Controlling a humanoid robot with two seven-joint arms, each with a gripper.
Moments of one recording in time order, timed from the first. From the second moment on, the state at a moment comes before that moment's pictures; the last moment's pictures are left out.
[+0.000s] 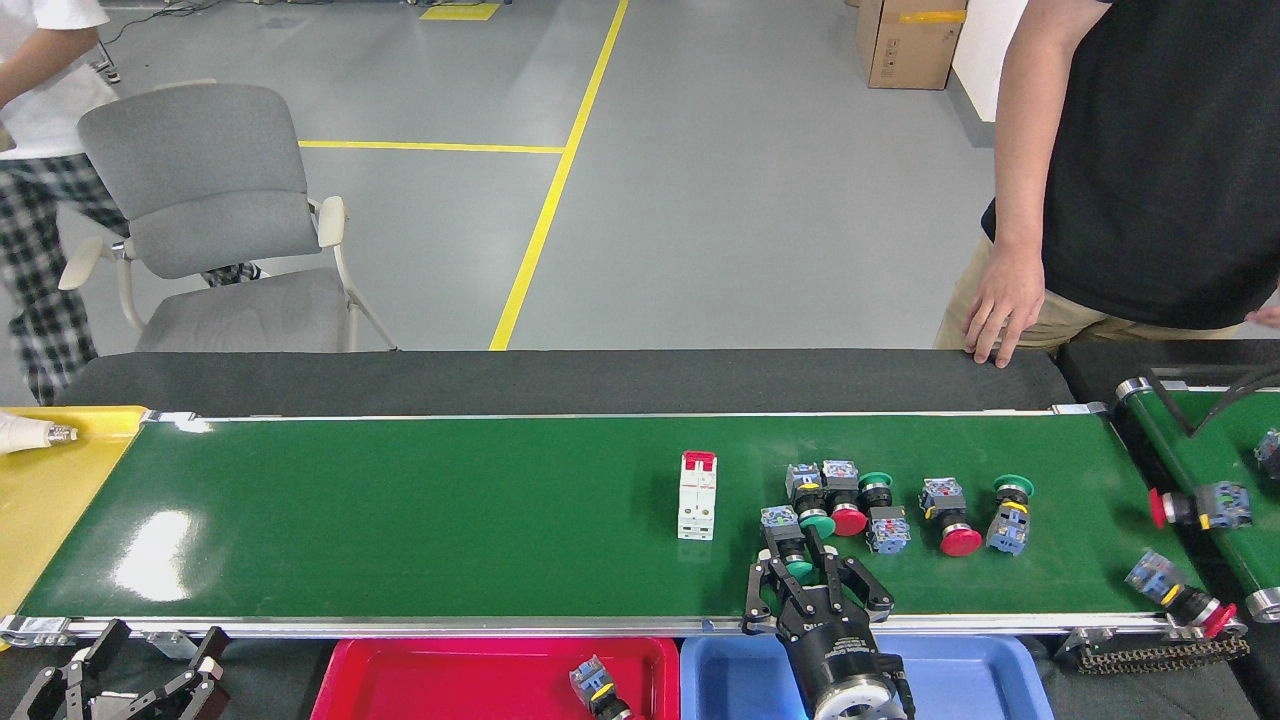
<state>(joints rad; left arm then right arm) 0.23 0.22 0.48 -1.53 -1.31 -0.58 0.04 -0.01 0.07 0.32 -1.52 1.39 0.12 0.09</state>
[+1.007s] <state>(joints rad) 0.19 0.14 0.22 -1.67 -1.35 -0.56 -0.05 0.20 0.07 0.27 -1.72 1.35 -0.26 0.01</state>
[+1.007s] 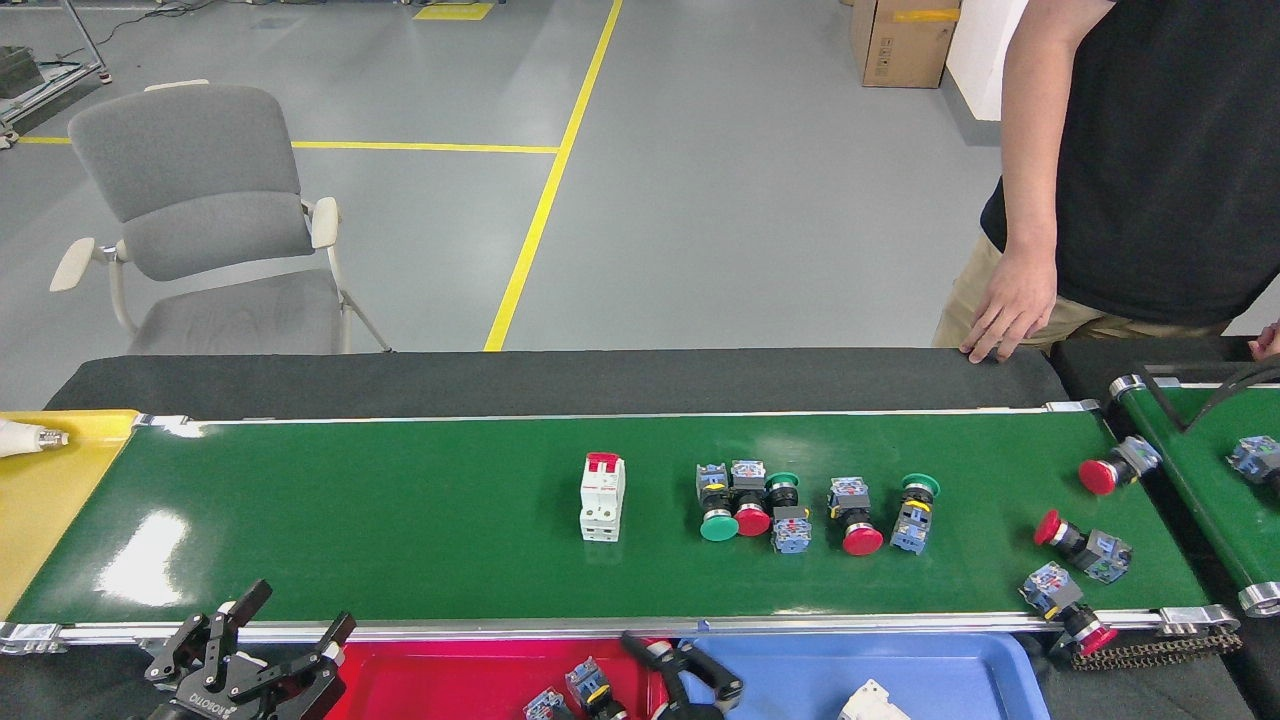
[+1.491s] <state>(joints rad) 0.05 -0.02 0.07 -1.63 -1.57 -0.45 -0.08 0.10 0.07 0.15 -1.63 1.43 0.12 -0.04</state>
